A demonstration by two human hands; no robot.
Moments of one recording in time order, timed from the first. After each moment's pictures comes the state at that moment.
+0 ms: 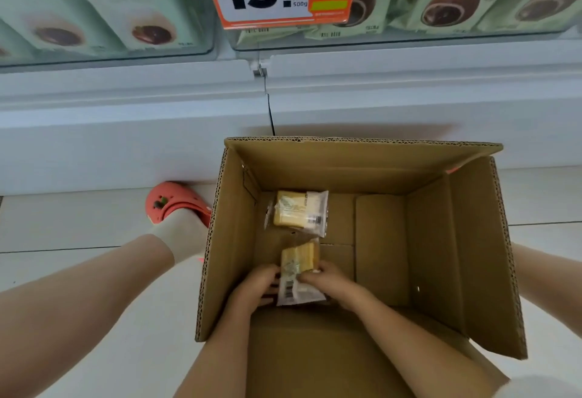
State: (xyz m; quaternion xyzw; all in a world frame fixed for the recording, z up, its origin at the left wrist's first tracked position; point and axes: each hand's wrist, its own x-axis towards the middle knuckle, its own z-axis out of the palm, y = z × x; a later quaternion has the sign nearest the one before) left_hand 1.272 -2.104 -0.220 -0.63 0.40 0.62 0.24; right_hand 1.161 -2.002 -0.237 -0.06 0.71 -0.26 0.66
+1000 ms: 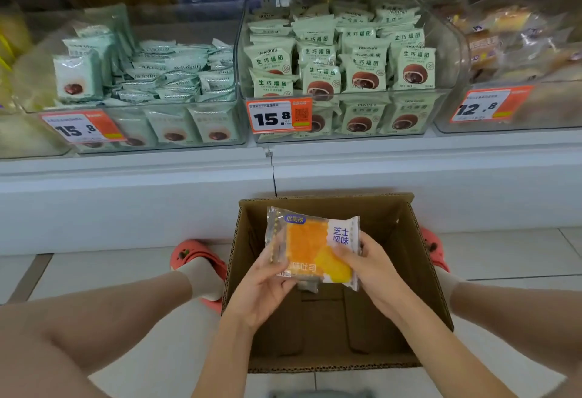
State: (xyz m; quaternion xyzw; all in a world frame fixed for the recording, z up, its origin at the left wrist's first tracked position) left_hand 1.276 -2.082 -0.053 -0.20 0.26 0.94 -0.14; right_hand 1.120 -1.960 -0.036 -0.17 0.67 -0.57 0.43
